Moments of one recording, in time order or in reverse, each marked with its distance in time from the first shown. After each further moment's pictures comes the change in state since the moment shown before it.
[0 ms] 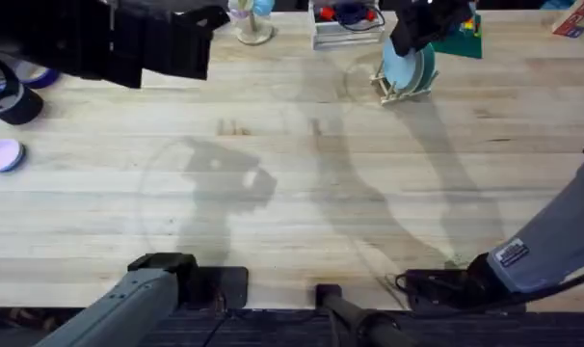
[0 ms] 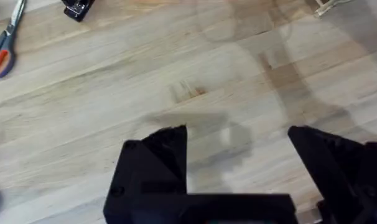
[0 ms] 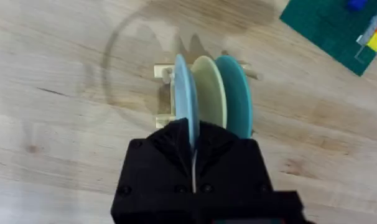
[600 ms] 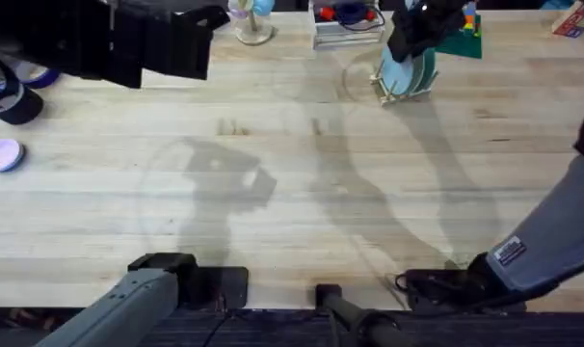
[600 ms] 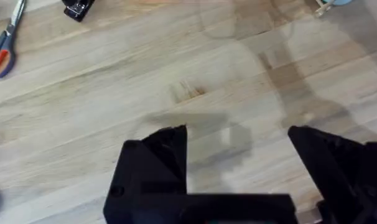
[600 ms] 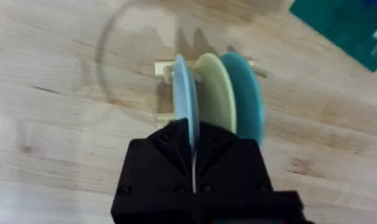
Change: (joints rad) left arm 0.000 0.000 0.000 0.000 0.000 0.000; right arm 0.000 0.035 -0.001 -0.009 0.000 0.012
